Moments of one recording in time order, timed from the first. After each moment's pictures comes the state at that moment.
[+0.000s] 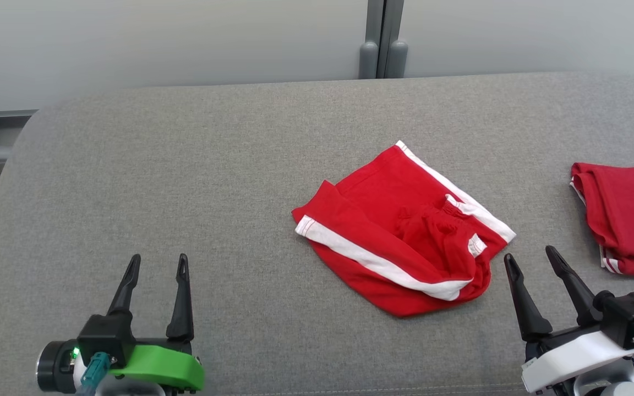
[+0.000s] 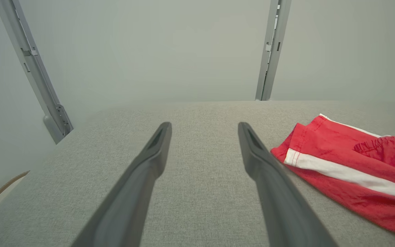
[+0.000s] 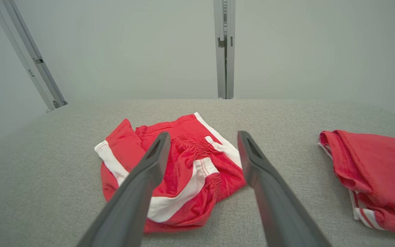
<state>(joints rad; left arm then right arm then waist) -0.01 0.19 -0.22 0.09 -0.27 0.09 -0.22 0.08 -0.21 0.08 -0.02 0.28 0.13 -0.18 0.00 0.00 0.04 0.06</state>
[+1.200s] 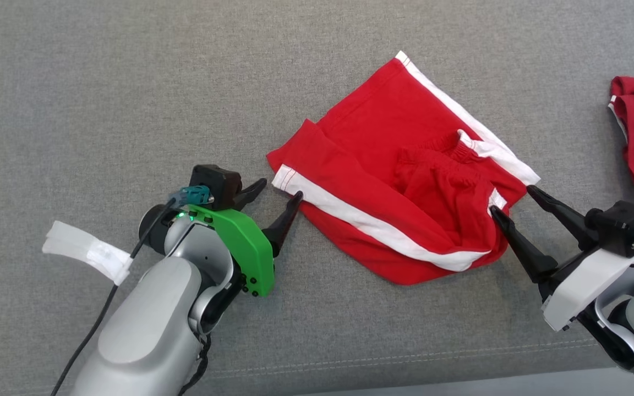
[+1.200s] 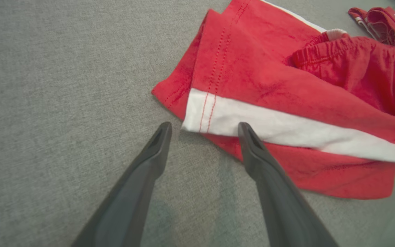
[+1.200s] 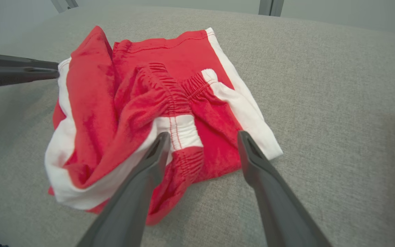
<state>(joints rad) -0.55 0.19 -0.59 0.39 -0.59 -0.13 0.20 -0.25 -0.61 0.43 0.06 0.58 0.13 -0.09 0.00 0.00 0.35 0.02</state>
